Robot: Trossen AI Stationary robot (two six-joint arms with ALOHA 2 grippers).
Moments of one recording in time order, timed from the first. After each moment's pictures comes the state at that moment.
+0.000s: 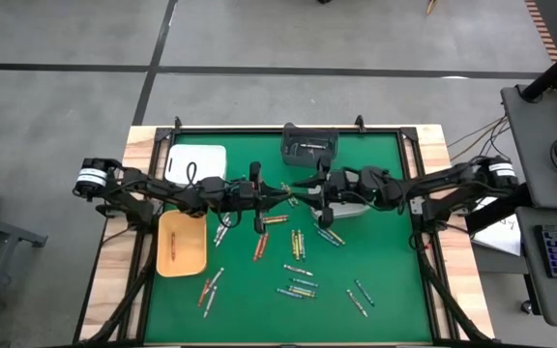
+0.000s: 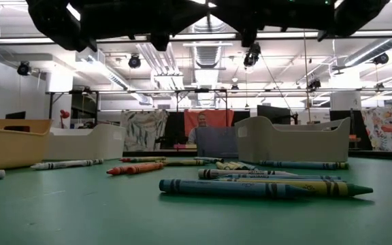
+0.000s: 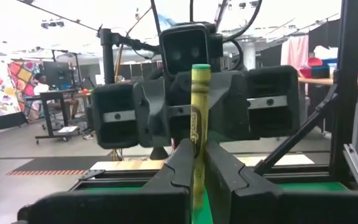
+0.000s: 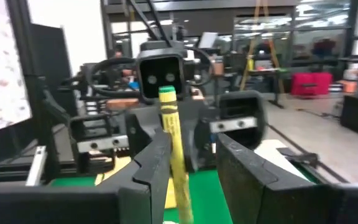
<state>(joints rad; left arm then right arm) -0.02 1.55 0.68 1.06 -0.09 0.08 -0.03 1.41 0.69 0.87 -0.05 0.04</state>
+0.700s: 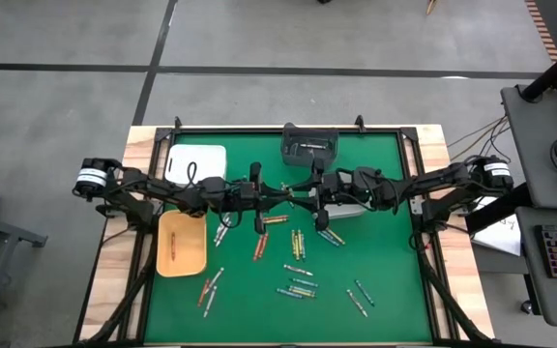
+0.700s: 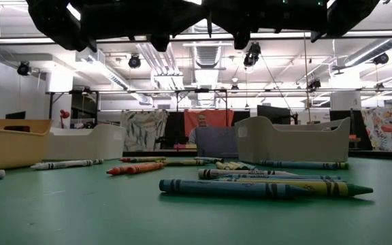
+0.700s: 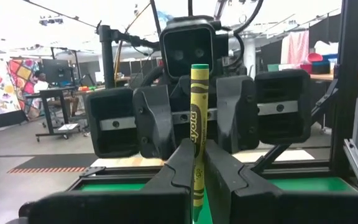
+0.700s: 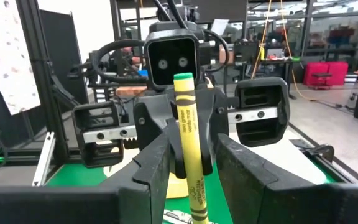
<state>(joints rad) -0.02 1.54 0.69 1.03 -0.09 0.09 -0.03 1.44 0.73 0.81 -0.08 0.03</state>
